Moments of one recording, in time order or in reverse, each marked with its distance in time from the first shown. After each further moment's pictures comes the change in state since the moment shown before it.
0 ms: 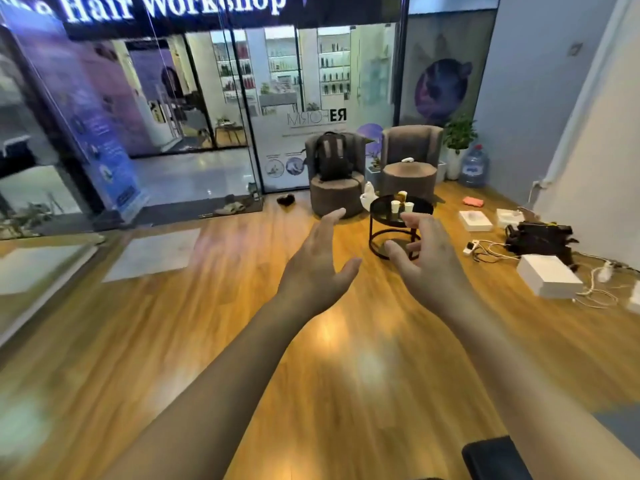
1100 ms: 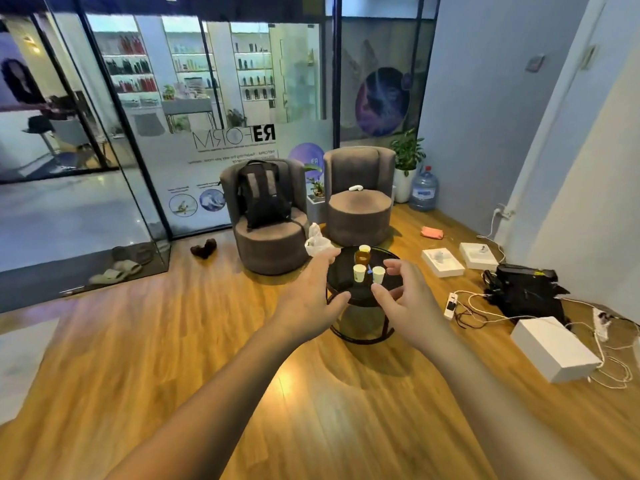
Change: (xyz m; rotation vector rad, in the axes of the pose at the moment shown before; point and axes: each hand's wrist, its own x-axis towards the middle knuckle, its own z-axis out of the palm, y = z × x) left_hand 0.735 -0.328 0.279 -0.132 -0.289 0.043; right_hand 0.687 0.323 0.247 -0.037 -0.006 0.332
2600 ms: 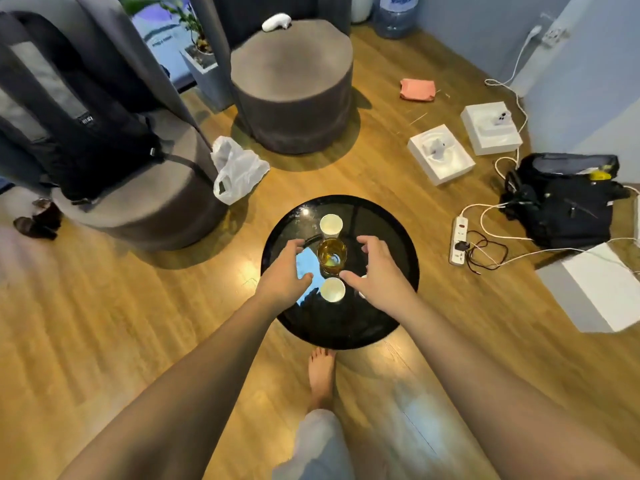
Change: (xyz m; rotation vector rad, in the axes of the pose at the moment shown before) left_hand 0.744 -0.437 0.392 -0.006 -0.651 -0.455; right_hand 0.744 0.416 0.241 -0.109 -0.319 0.580
